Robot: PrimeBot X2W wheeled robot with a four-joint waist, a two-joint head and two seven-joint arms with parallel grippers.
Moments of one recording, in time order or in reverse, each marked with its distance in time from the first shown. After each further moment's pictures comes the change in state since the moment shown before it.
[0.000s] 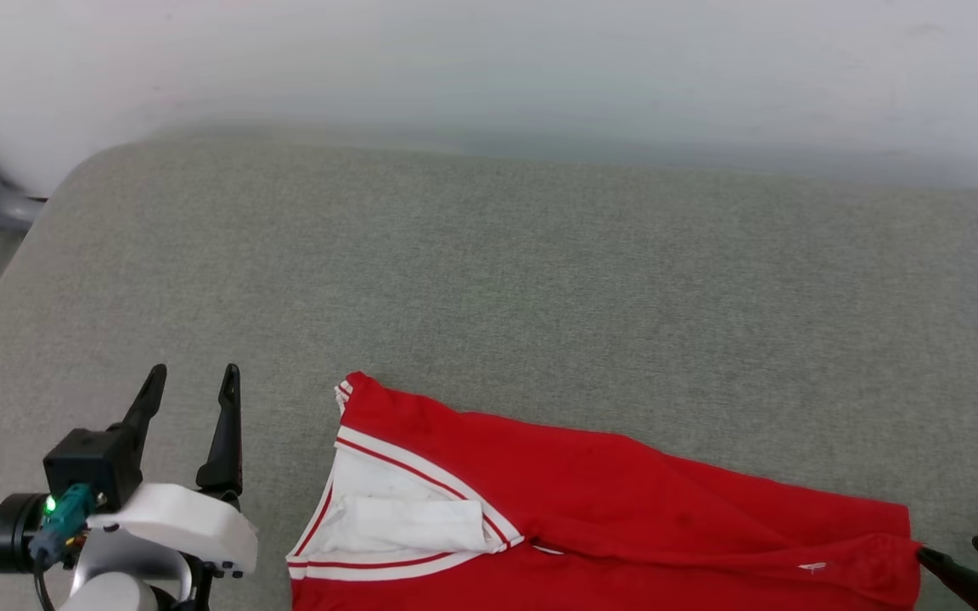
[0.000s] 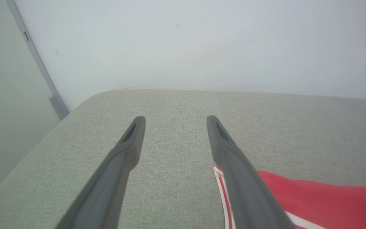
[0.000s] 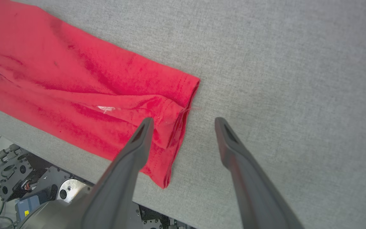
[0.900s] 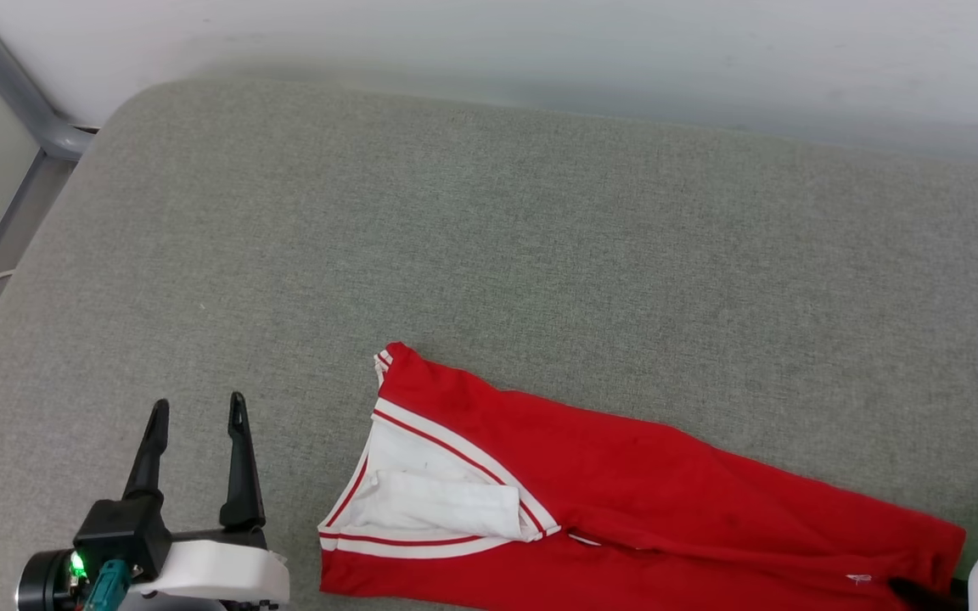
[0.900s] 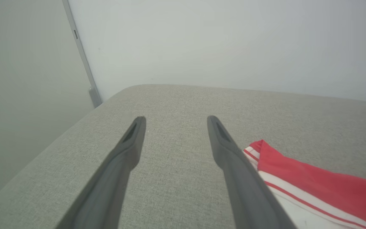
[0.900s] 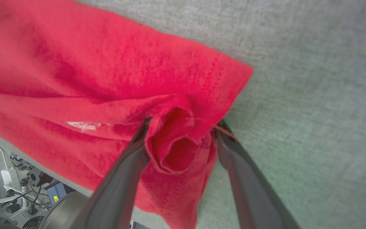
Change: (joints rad) left arm 0.212 -0.428 0.433 -0.010 0.503 -0.218 0.000; right arm -0.061 0.063 0.125 0.278 0.034 -0.002 -0.029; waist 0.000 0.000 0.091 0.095
